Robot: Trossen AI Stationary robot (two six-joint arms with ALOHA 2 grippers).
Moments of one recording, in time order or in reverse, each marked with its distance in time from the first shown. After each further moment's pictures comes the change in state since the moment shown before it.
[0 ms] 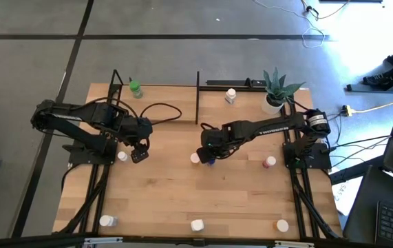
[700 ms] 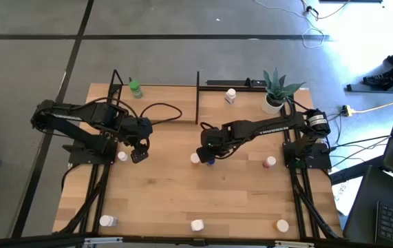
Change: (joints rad) left arm 0.000 0.000 0.000 0.000 -0.004 0.024; right arm -0.002 0.000 0.000 0.008 0.026 -0.030
